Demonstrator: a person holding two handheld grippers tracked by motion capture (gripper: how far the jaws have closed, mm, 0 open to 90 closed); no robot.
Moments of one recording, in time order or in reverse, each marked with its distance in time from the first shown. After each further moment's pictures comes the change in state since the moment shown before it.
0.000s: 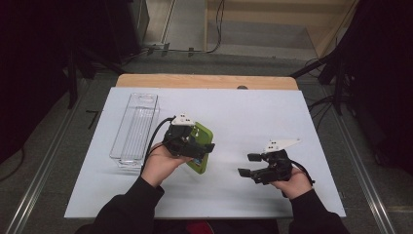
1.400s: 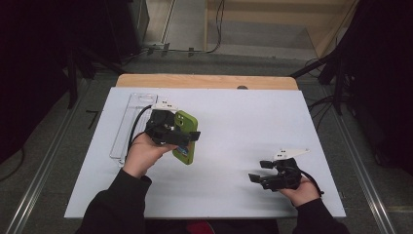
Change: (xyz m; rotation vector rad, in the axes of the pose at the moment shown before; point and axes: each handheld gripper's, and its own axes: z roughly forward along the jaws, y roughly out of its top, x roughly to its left) left arm 0.029 0.018 -0.042 -0.011 0.020 -0.049; right arm -0.011 -0.035 -0.007 0.038 -0.115 0.072
